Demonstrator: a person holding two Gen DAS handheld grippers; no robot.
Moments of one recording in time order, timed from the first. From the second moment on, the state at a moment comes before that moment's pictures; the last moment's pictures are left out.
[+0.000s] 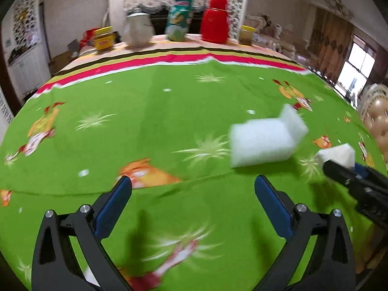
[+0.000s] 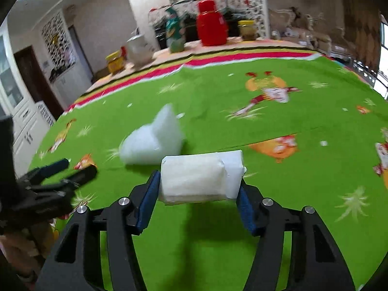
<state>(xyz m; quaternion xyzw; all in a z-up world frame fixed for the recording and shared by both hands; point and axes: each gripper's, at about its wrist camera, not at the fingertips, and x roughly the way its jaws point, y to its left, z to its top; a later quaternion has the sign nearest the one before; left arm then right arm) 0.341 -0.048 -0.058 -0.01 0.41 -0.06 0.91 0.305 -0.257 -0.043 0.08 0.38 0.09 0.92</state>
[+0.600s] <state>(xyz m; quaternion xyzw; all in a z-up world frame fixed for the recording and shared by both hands) 0.399 -0.144 -0.082 -0.02 0.44 -0.09 0.89 0.300 -0.314 -0.035 0.13 0.36 0.05 0.92</state>
